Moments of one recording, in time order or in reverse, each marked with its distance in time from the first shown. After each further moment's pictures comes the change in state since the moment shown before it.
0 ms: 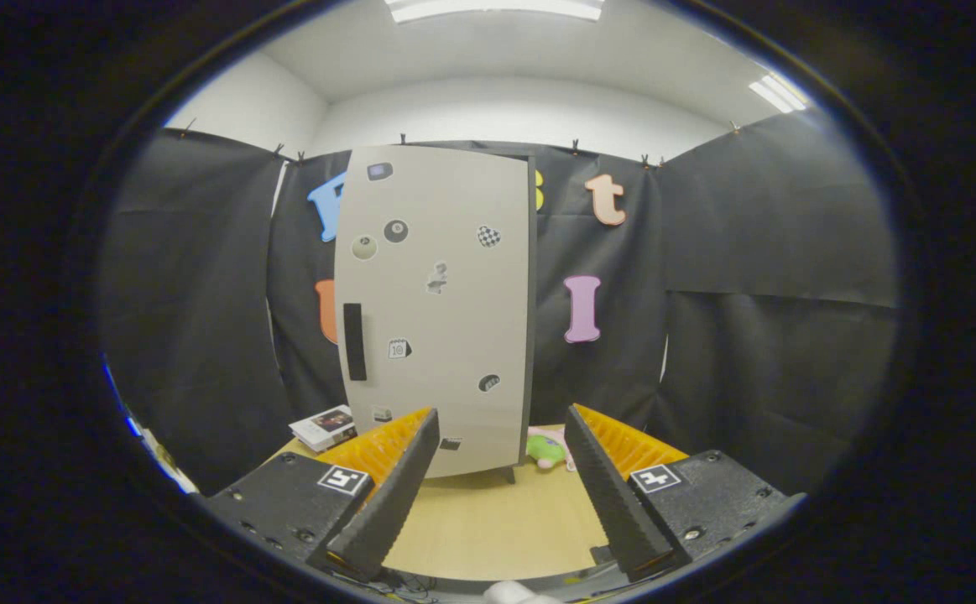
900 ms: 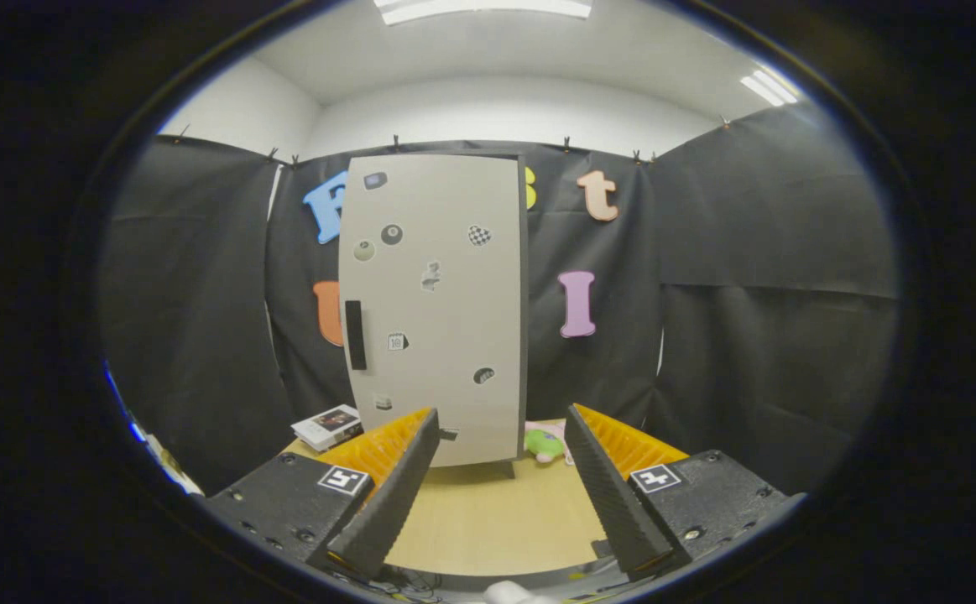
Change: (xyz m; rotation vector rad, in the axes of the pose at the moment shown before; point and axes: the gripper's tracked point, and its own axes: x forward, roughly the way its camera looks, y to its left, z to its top) arm -0.014 -0.001 0.003 0.009 0.000 -0.003
